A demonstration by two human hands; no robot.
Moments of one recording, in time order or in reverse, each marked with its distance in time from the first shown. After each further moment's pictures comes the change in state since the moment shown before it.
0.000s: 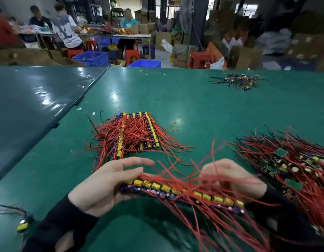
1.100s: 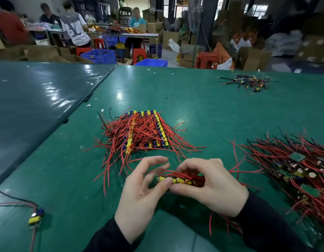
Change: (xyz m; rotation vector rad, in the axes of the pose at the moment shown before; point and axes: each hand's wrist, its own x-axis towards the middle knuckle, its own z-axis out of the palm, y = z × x) left_hand 0.009 -0.049 0.038 0.078 0.292 0.605; right_hand 0.012 -0.022 0.072 -0.855 0.287 -0.383
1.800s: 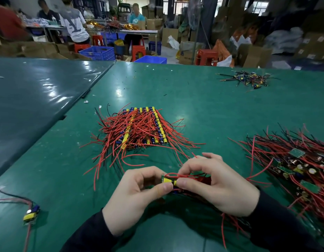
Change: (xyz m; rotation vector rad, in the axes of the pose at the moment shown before) left_hand 0.003 0.010 -0.012 0.117 -0.267 -0.090; right_hand -0.008 0.000 -0.010 0.101 -0.111 0.000
